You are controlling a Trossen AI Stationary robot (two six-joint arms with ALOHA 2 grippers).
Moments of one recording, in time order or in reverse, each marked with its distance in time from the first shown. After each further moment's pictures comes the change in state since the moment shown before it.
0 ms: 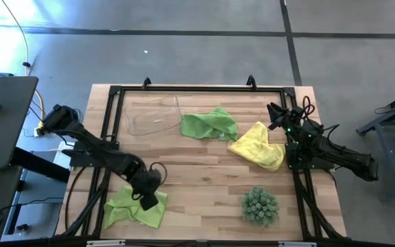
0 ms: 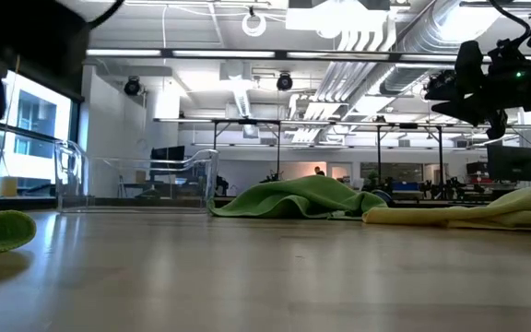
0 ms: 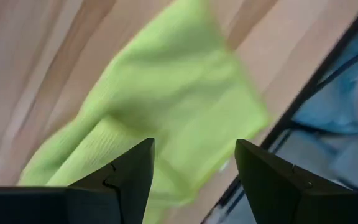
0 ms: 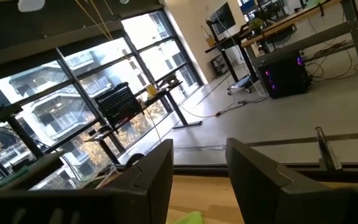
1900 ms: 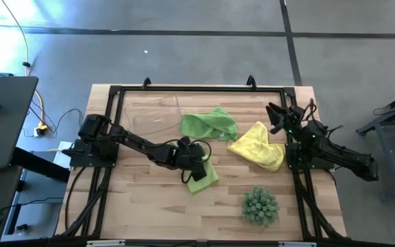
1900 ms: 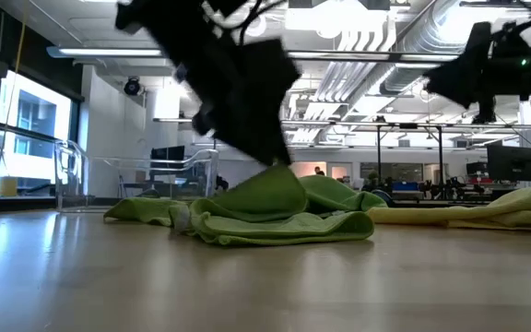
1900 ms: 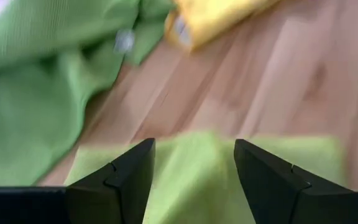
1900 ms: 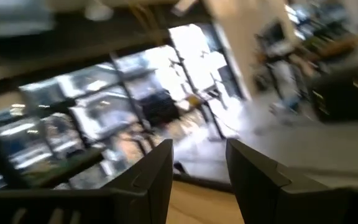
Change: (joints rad) left arm 0.355 0.433 0.333 0.415 -0.768 0.728; right arm 0.000 0.001 0.000 0.175 -0.207 -0.136
